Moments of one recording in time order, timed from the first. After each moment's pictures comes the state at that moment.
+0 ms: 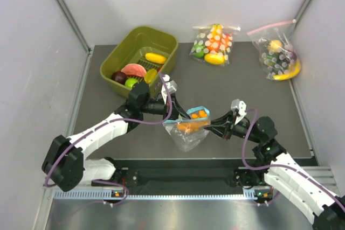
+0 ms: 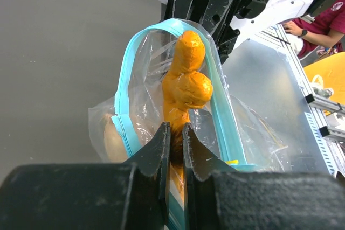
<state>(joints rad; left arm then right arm) -0.64 1.25 0.75 0.36 1.04 -0.34 0.51 0.54 0.22 0.39 -0.69 0.28</state>
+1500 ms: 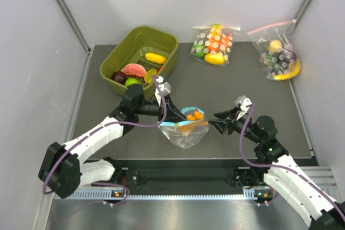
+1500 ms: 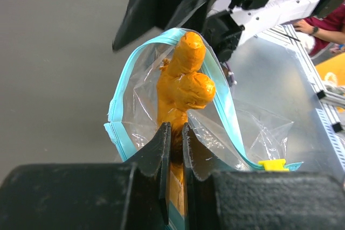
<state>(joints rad) -0.58 1.16 0.70 0.35 1.05 -0.29 0.45 0.51 0.23 0.22 -0.47 0.24</state>
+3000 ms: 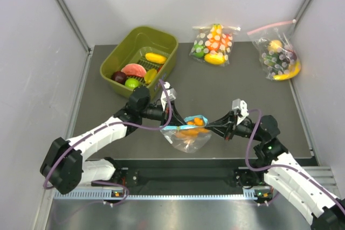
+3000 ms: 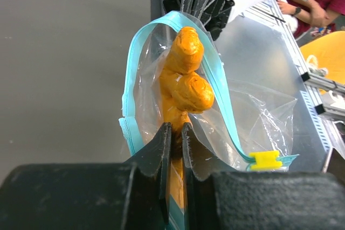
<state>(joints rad) -0.63 1.22 0.68 0.30 1.10 -0.26 0.48 0.55 0.26 0.40 -0.83 0.28</state>
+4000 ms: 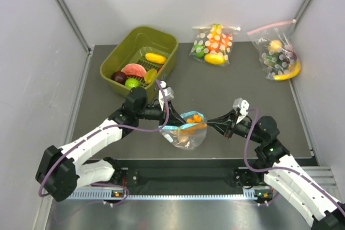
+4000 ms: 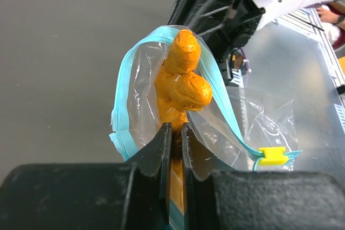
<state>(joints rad) -0.64 1.13 0.70 0.18 0.96 -0.18 0.49 0.50 0.26 0.26 -0.63 0.21</state>
